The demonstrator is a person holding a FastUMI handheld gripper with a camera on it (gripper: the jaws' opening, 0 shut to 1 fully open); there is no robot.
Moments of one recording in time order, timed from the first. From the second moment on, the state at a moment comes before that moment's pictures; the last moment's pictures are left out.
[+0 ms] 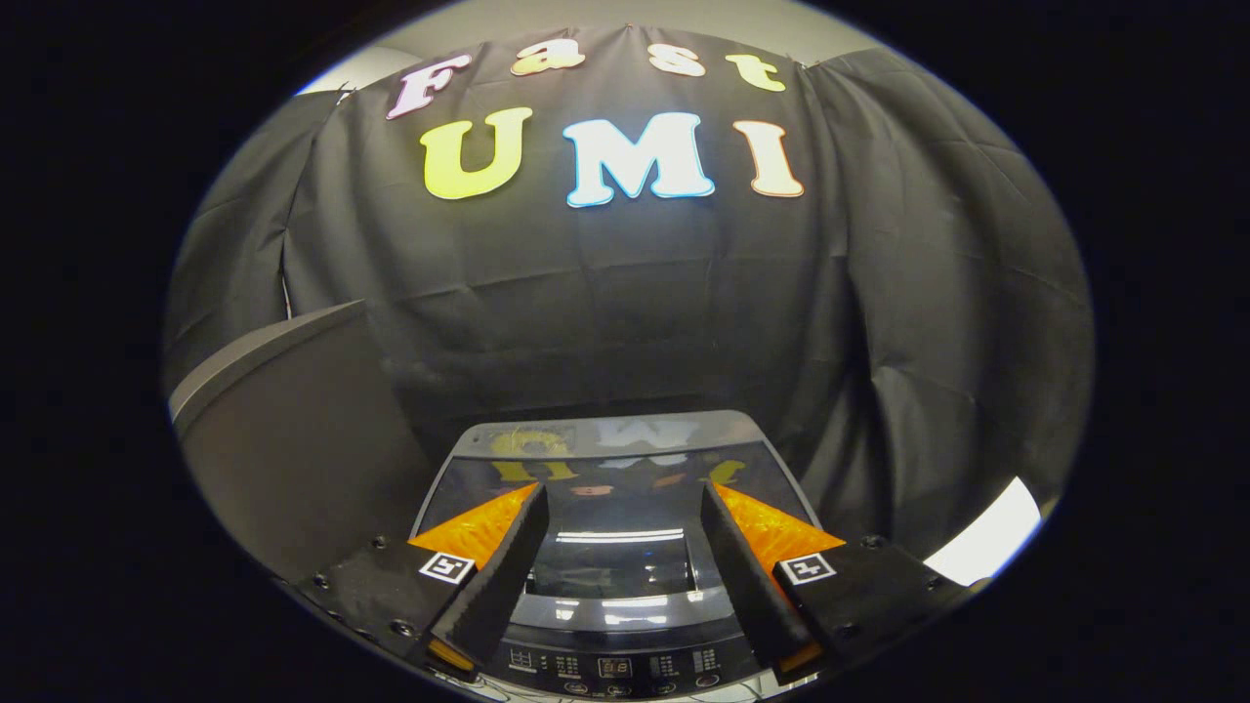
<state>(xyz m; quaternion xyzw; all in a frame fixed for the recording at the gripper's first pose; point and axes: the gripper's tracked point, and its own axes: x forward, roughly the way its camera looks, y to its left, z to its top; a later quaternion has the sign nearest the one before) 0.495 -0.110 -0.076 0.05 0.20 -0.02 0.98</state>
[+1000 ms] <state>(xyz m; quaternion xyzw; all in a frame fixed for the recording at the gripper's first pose) 0.406 -0.098 0.045 0.04 0.09 -0.03 0.99</state>
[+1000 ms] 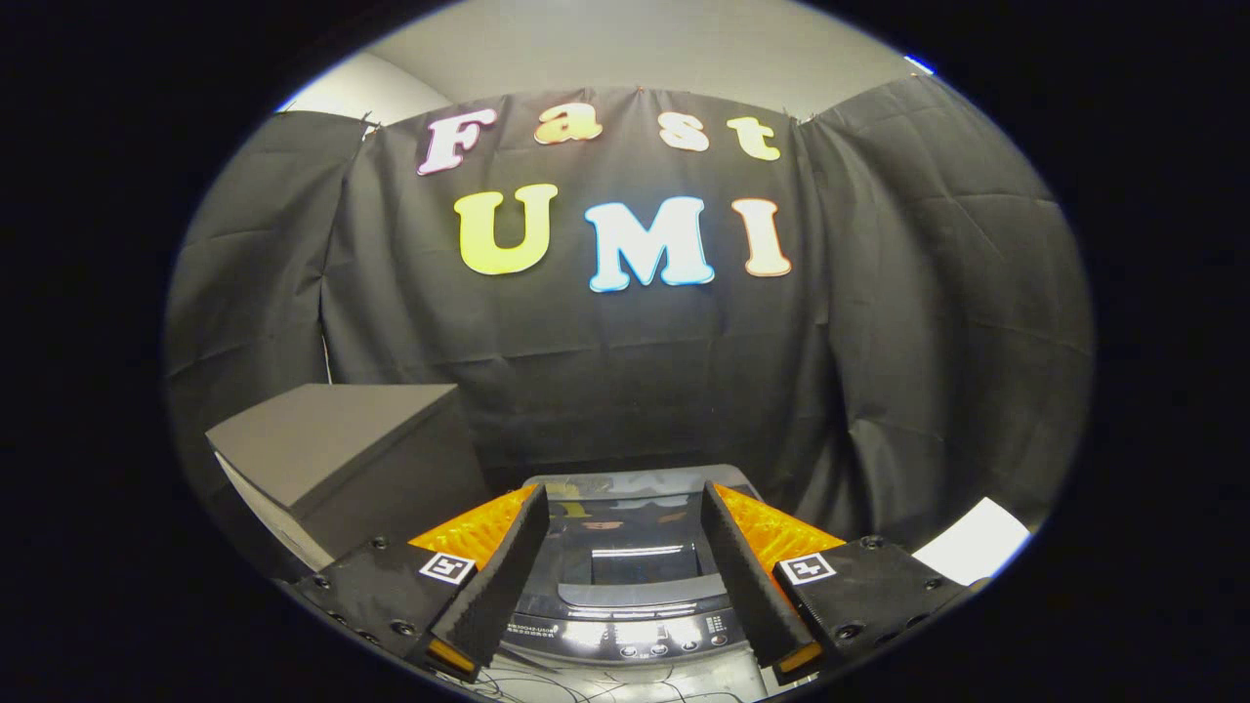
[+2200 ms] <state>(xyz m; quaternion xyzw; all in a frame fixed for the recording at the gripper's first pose) 0.193 -0.103 0.149 0.01 -0.02 -0.04 1.00</state>
